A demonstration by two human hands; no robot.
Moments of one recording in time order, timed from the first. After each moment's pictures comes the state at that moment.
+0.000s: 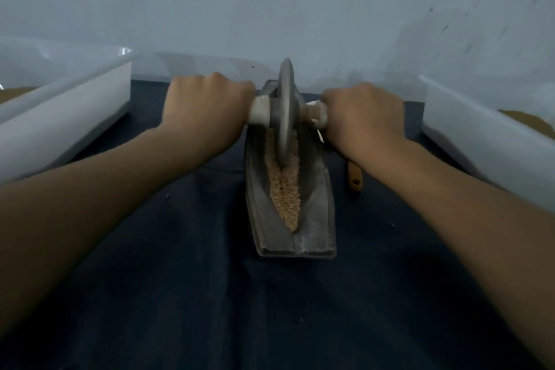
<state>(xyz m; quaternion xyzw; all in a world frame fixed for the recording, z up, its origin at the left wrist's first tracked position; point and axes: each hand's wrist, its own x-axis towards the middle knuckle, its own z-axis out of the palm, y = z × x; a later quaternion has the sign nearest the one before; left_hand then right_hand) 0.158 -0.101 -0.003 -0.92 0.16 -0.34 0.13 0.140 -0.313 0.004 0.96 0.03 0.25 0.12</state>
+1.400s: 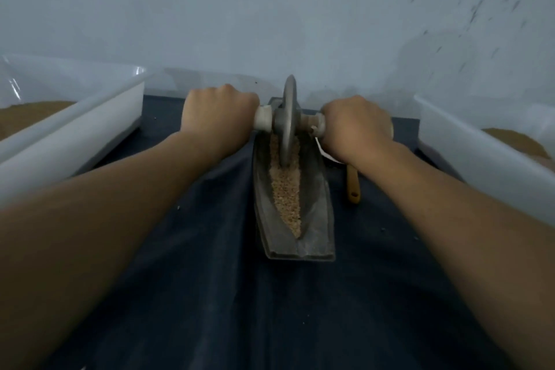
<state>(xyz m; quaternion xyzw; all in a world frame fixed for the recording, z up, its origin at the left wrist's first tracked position) 0.177 -0.106 0.005 -0.94 0.13 -0.31 0.10 0.154 -0.307 0.017 0.98 0.01 0.20 0.07</state>
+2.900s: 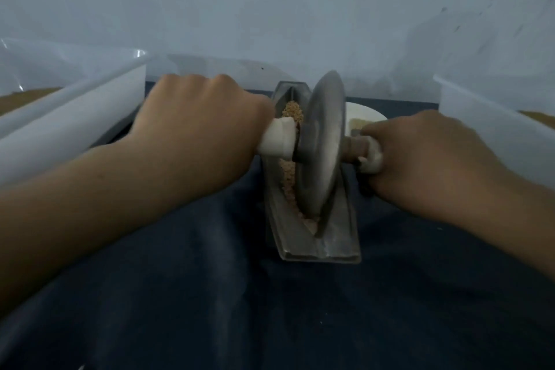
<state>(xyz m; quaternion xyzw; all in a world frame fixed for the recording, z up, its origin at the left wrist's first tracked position) 0.101 -0.080 0.017 -0.87 0.24 -0.39 0.16 0.072 -0.344 0.001 0.97 0.09 0.23 0.05</state>
